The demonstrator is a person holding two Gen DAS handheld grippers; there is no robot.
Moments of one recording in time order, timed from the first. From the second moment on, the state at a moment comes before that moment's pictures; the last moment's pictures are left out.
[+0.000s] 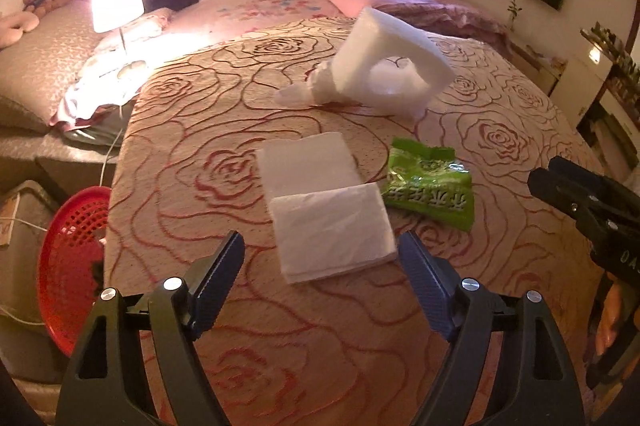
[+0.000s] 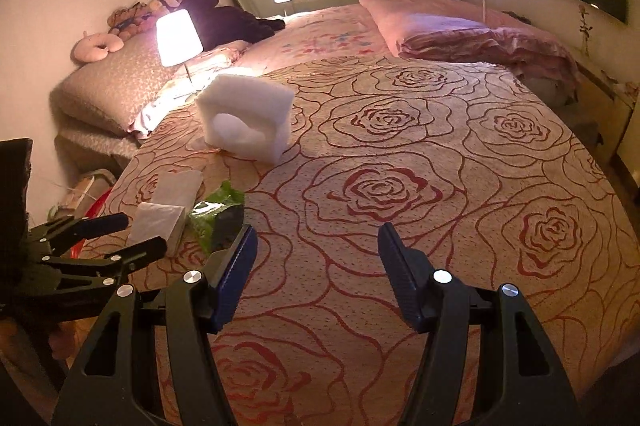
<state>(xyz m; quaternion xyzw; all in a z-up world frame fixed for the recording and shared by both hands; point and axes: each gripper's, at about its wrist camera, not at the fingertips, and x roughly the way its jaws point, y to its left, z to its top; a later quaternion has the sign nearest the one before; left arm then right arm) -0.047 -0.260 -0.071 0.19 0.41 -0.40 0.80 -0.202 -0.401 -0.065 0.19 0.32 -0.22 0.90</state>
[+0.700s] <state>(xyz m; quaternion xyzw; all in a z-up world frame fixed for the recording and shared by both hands) -0.037 -0.243 -0.072 0.18 0.41 -0.38 0.81 -0.194 -0.391 -0.074 0.19 0.33 -0.20 0.90</state>
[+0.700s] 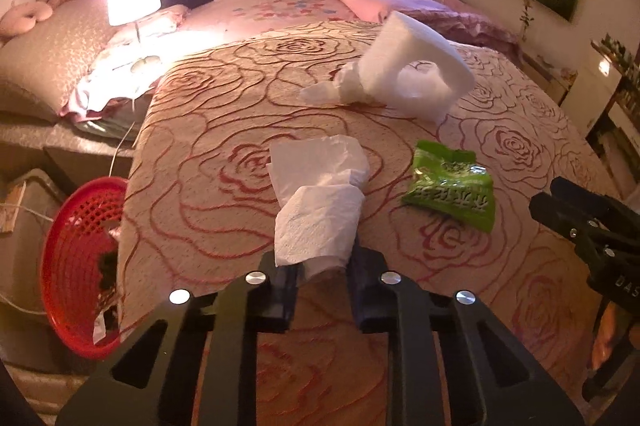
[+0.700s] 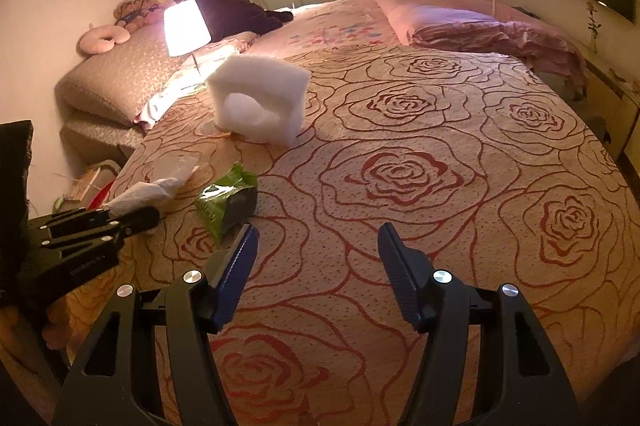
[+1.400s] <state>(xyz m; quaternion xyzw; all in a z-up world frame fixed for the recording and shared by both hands) -0.024 -0.177 -0.057 0.12 0.40 -0.34 0.84 -0.140 -0.359 -0.071 0.15 0.36 -0.14 0.91</state>
